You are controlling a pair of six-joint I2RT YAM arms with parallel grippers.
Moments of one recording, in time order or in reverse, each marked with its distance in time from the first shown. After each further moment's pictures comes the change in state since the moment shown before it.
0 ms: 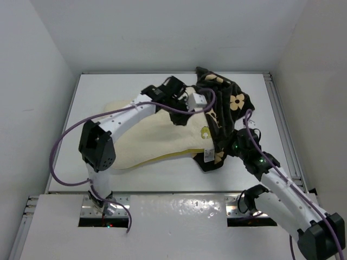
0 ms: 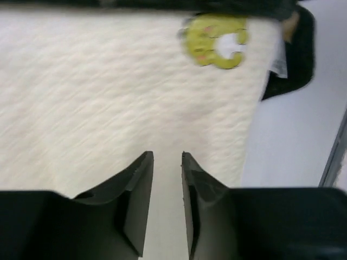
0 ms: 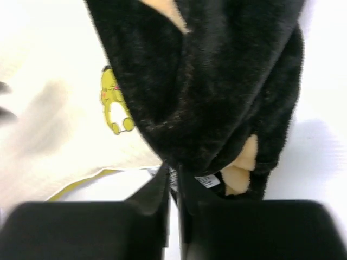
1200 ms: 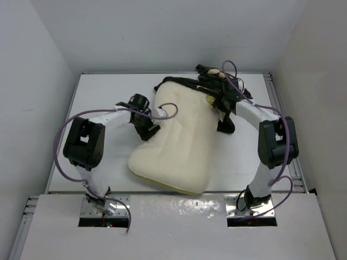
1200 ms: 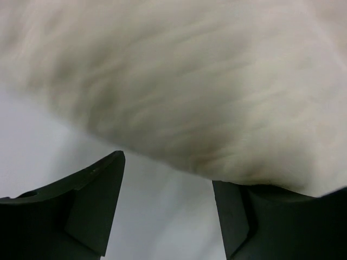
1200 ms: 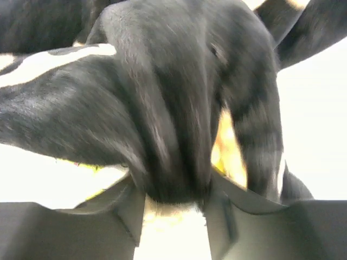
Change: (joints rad) left arm 0.397 -0.061 -0.521 0.248 -0.099 0.168; right arm -0.186 0.991 0.727 0.056 0.079 -0.063
